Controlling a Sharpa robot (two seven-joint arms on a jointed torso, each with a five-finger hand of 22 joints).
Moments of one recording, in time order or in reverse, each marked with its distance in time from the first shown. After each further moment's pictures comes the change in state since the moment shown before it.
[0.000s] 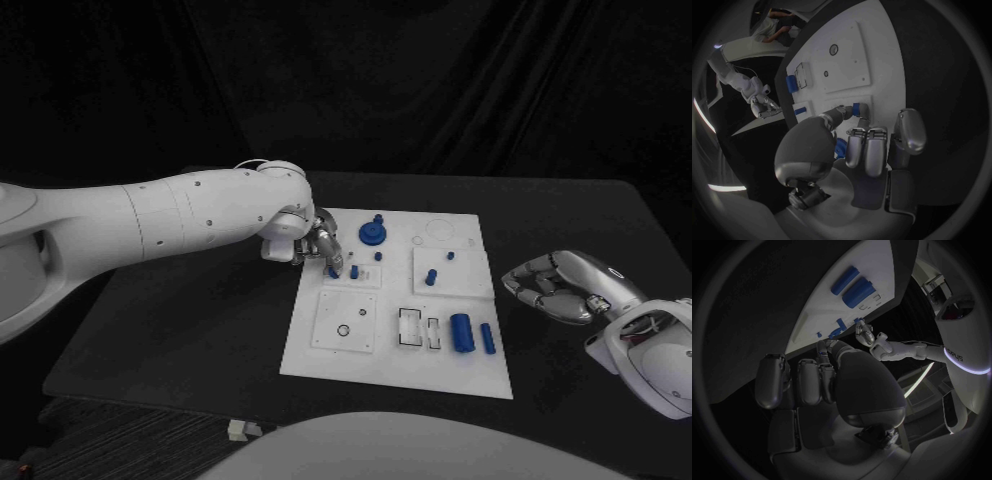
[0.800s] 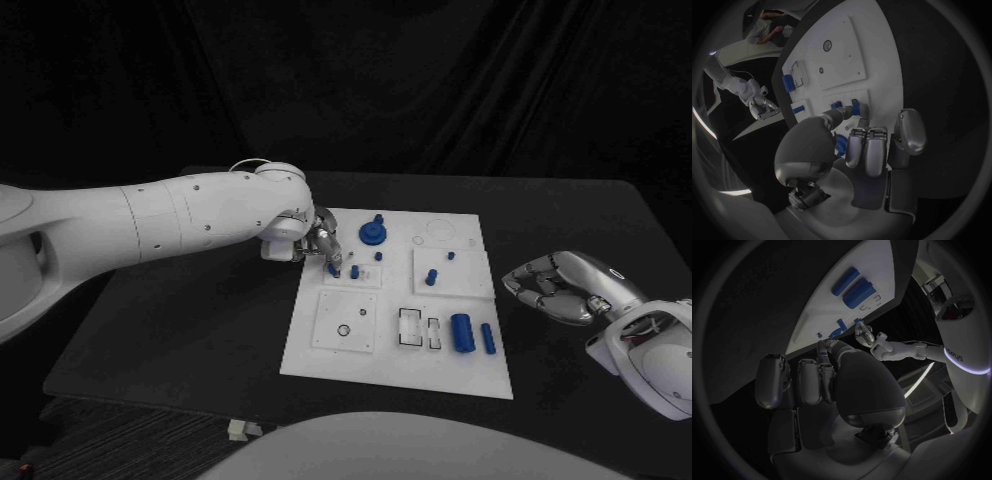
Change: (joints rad) left arm -0.002 -0.011 0.000 0.019 -0.062 -0.045 0.018; left_hand 0.000 0.000 0.000 0.000 -0.004 -0.003 0.003 0.000 0.002 0.000 0.000 0.000 0.000 0.000 0.000 0.000 0.000 0.000 0.000 0.000 0.004 0.000; right arm -0.001 -0.001 0.000 -0.001 0.000 0.001 0.000; right_hand 0.000 0.000 0.000 0.000 0.000 0.000 0.000 0.000 0.000 -0.004 0.004 0.000 0.000 0.000 0.000 0.000 0.000 0.000 0.000 0.000 0.000 0.000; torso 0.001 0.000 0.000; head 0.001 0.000
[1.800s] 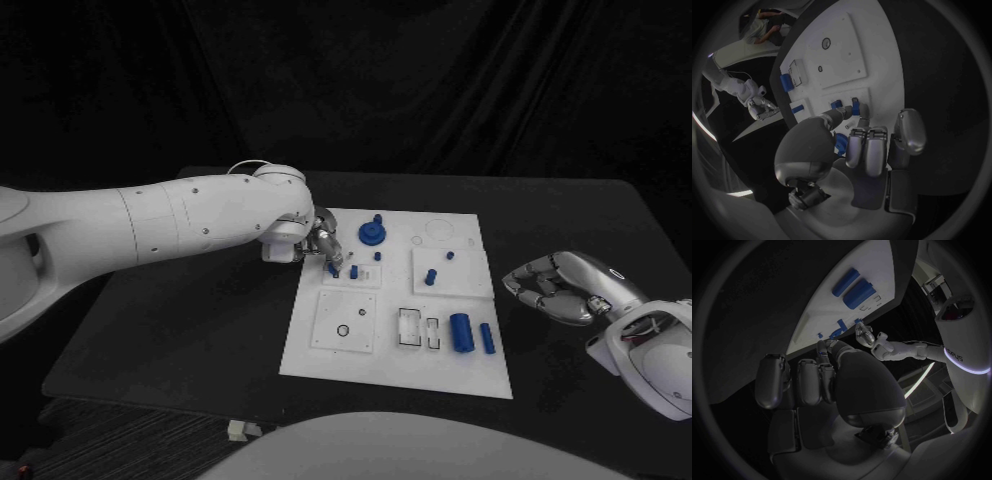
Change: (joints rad) left arm -0.001 -0.007 -0.001 0.026 -0.016 -0.040 -0.018; left_hand -0.025 0.007 -0.003 -0.003 0.004 0.002 -0.002 -0.001 0.000 0.000 0.000 0.000 0.000 0.000 0.000 0.000 0.000 0.000 0.000 0.000 0.000 0.000; right arm -0.001 -0.004 0.000 0.001 0.000 0.002 -0.001; right_hand 0.000 0.000 0.000 0.000 0.000 0.000 0.000 0.000 0.000 0.000 0.000 0.000 0.000 0.003 0.003 0.000 0.000 0.000 0.000 0.000 0.000 0.000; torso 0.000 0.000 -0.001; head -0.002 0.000
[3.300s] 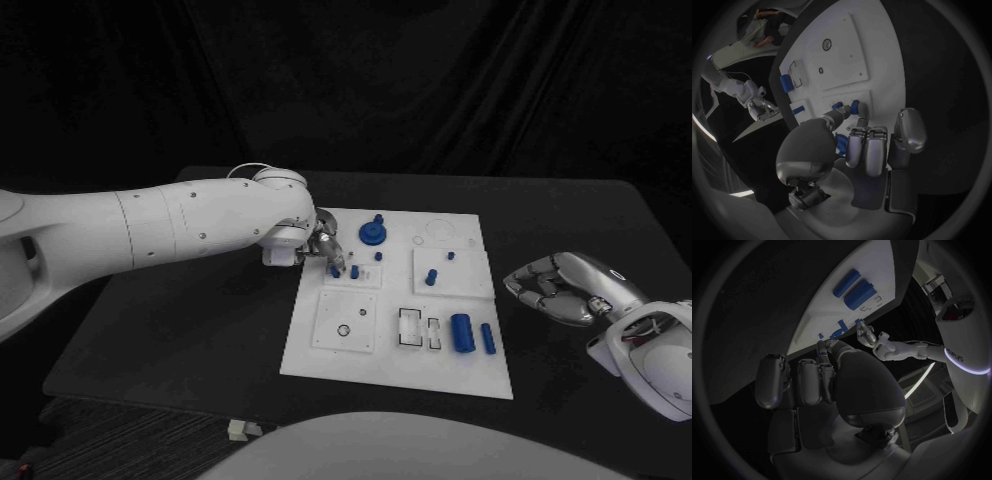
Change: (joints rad) left arm -0.006 -0.017 0.002 0.043 -0.009 -0.032 -0.023; left_hand -0.013 0.045 -0.105 0.036 -0.168 0.001 -0.001 -0.078 -0.061 -0.003 0.005 -0.011 0.000 -0.002 0.006 0.000 0.000 0.000 -0.007 0.007 -0.028 0.000; right arm -0.002 0.002 0.000 -0.005 0.000 0.001 -0.002; right_hand 0.000 0.000 0.000 0.000 0.000 0.000 0.000 0.000 0.000 0.000 0.000 0.000 0.000 0.000 0.000 0.000 0.000 0.000 0.000 0.000 0.000 0.000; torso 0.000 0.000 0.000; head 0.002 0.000
